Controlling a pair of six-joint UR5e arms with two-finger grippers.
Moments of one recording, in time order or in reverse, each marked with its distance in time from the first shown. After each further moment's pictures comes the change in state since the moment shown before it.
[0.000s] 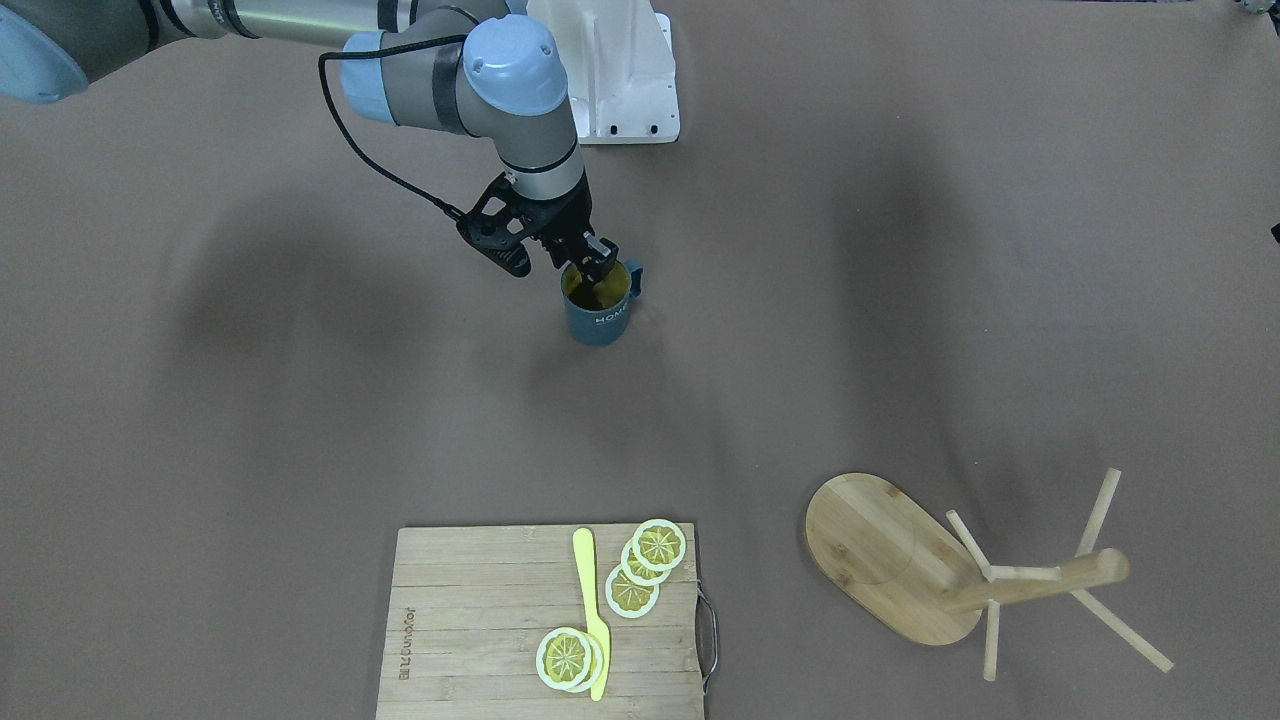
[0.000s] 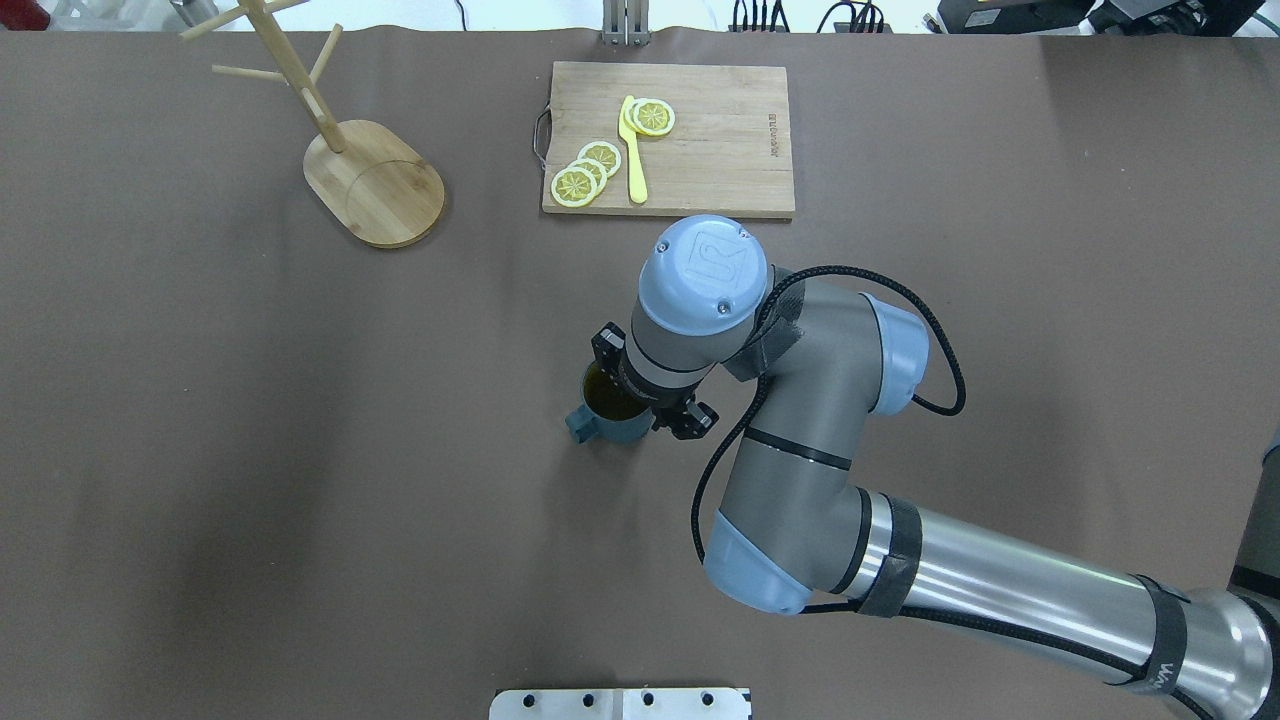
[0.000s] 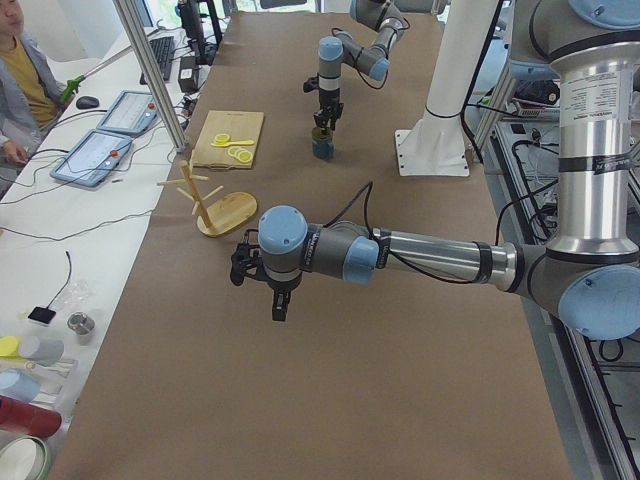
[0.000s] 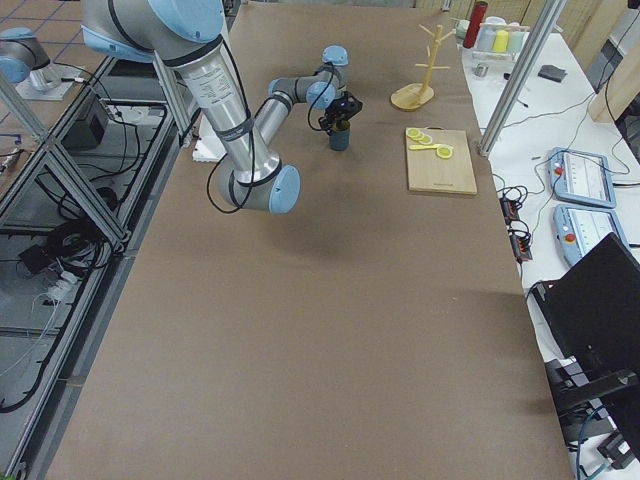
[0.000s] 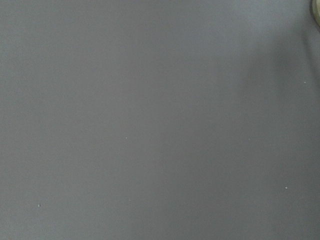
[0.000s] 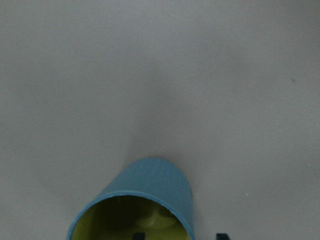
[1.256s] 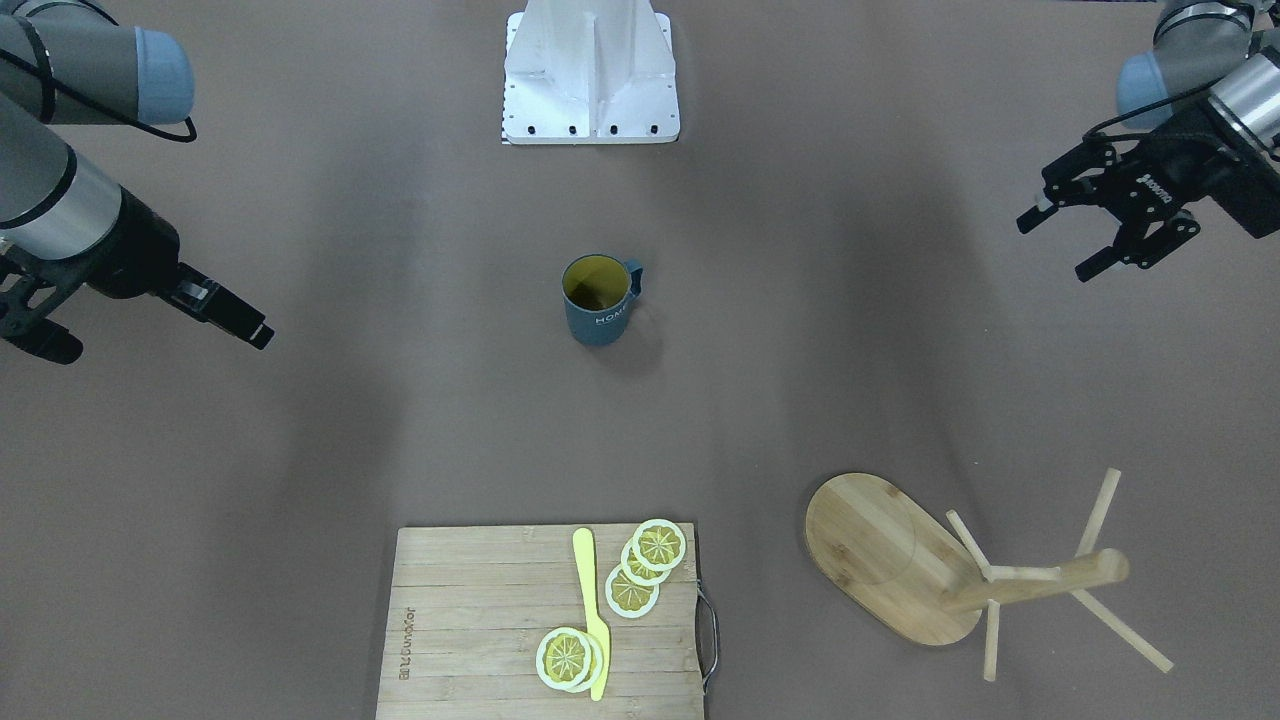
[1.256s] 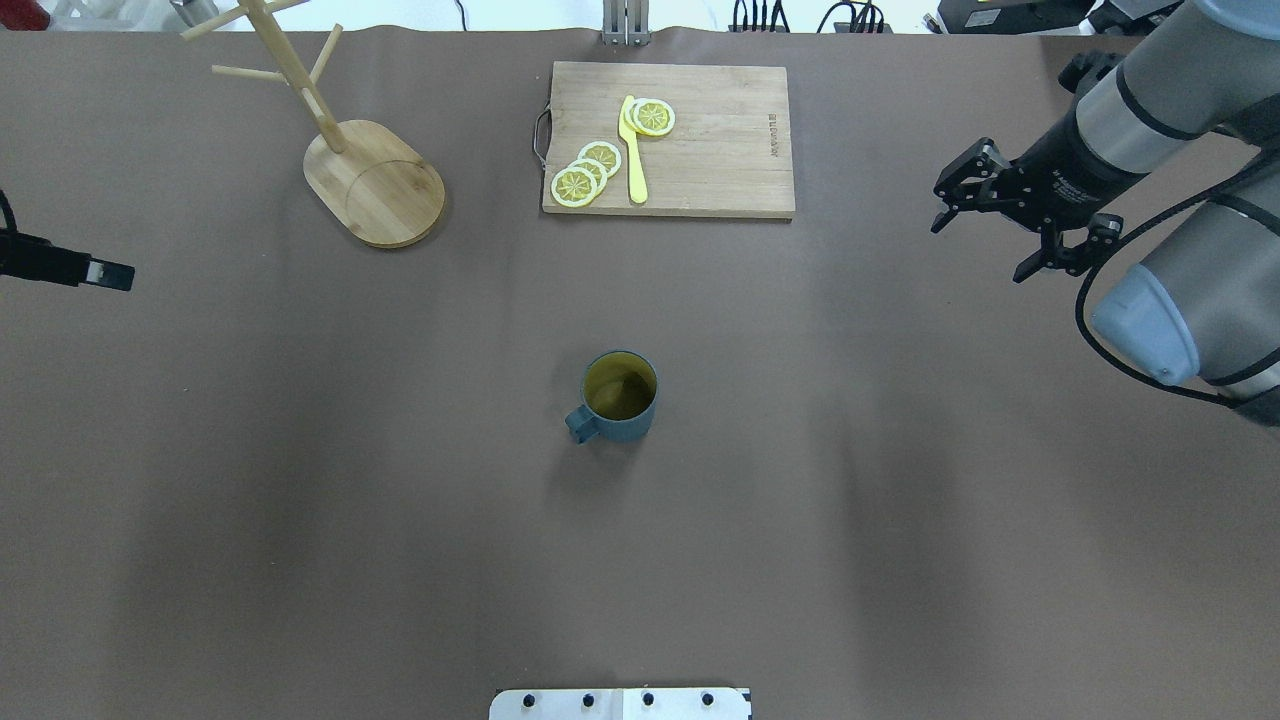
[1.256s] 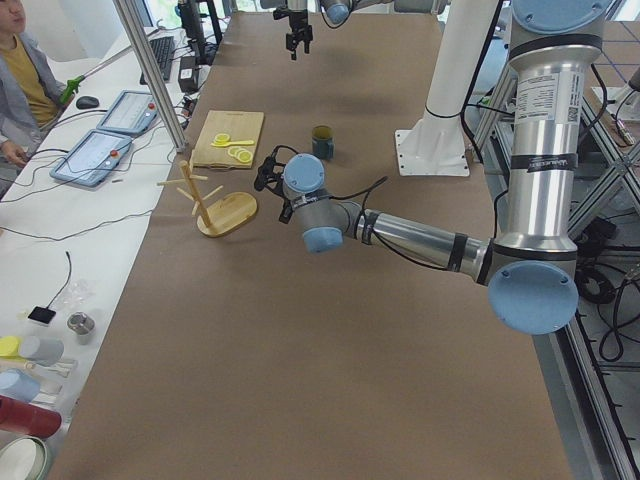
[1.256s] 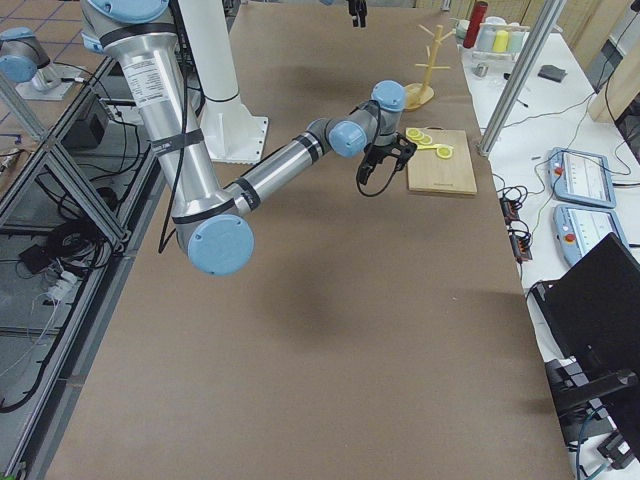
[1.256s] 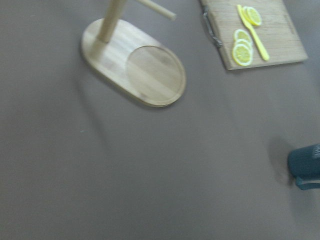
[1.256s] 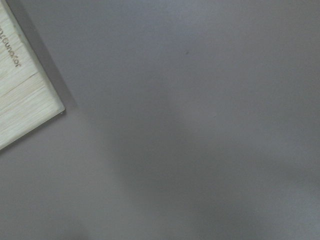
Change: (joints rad) left arm 0.407 -0.120 -0.001 -0.921 0.002 -0.685; right arm 0.534 -0.420 0.183 -0.015 0.407 -0.695
